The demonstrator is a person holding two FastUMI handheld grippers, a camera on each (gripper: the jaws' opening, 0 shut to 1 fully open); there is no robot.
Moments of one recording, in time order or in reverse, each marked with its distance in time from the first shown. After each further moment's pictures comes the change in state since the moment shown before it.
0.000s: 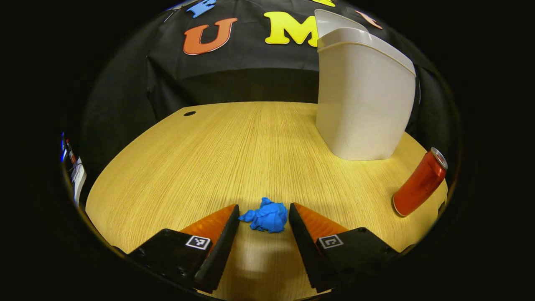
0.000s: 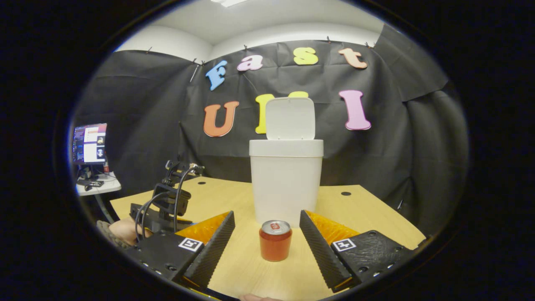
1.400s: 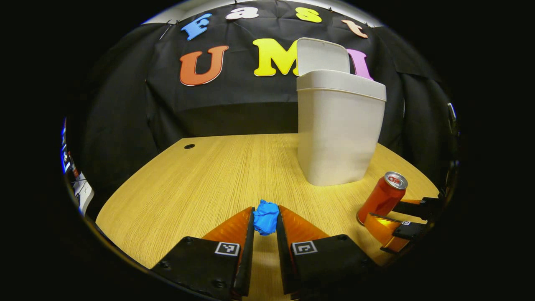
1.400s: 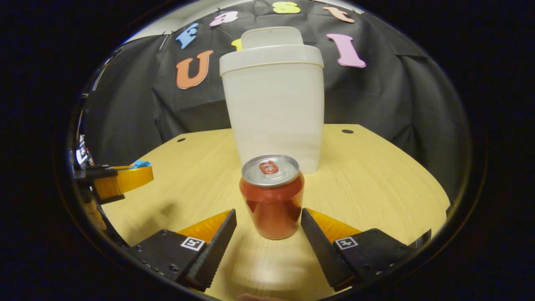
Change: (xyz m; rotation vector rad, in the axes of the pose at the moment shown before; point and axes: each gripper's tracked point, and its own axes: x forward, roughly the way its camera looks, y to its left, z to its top) left arm -0.062 -0.024 0.047 0.059 -0.176 -0.060; right arm 0.081 -0.008 -0.122 0.101 0.385 -0.111
